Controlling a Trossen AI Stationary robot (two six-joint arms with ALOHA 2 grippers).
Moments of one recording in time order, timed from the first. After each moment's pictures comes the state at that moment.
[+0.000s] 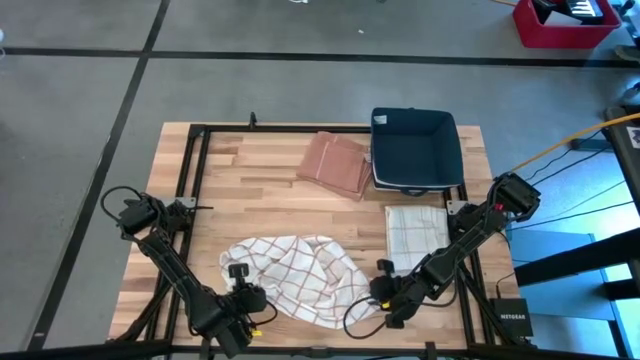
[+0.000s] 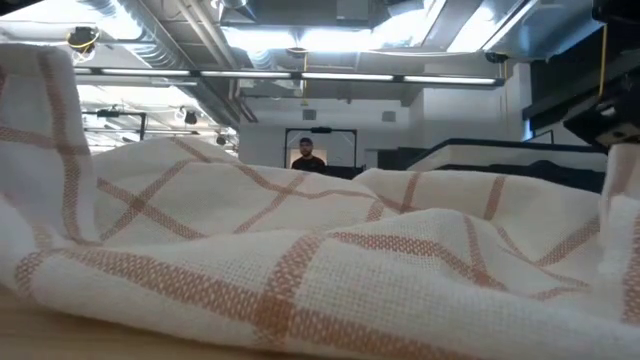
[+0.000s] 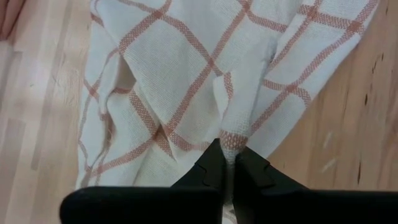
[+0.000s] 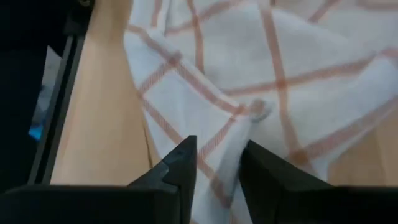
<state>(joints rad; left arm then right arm) -0.89 1.91 1.40 -1.05 -0.60 -1.01 0.77 1.67 0.82 -0.09 0.28 0.68</state>
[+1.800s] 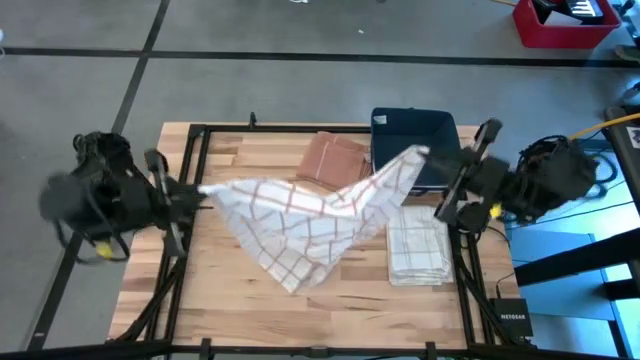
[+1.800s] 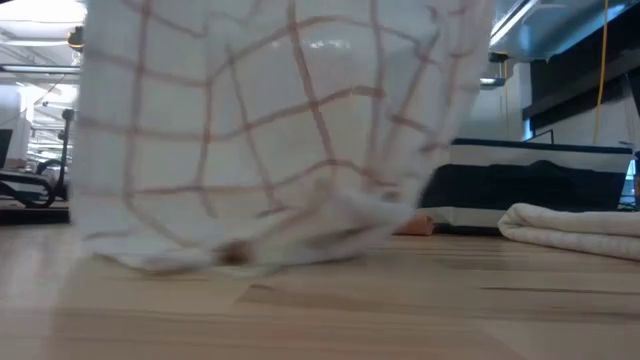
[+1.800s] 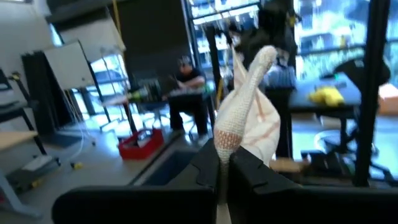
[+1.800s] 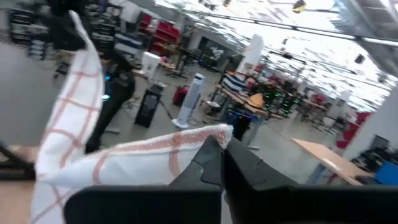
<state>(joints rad) -0.96 1.16 1.61 -0.31 -1.35 0.27 0.71 1.22 1.75 -0.39 1.16 -0.51</state>
